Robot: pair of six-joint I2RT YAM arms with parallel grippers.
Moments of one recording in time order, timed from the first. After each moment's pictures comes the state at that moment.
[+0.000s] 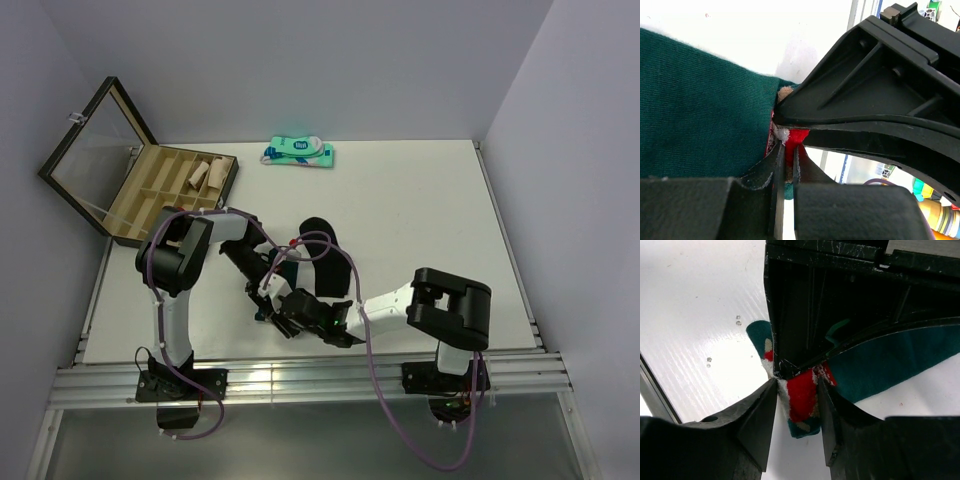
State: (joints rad) left arm -0.42 2.06 1.19 -1.16 0.92 0.88; right arm 1.26 1.74 0.73 0.40 0.23 0.16
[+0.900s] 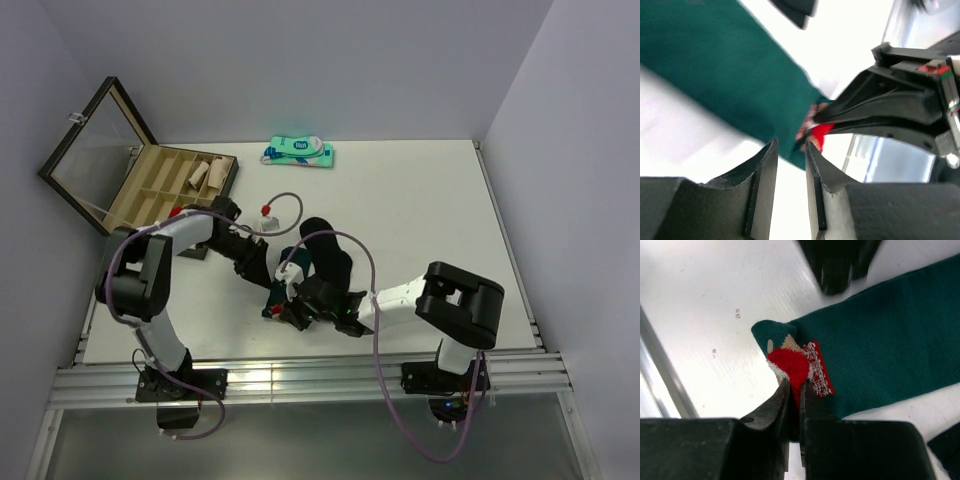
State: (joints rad) left arm -0.29 1.82 1.09 -0.85 0.95 0.61; right arm 1.16 1.70 0.66 0.44 0.05 0.27
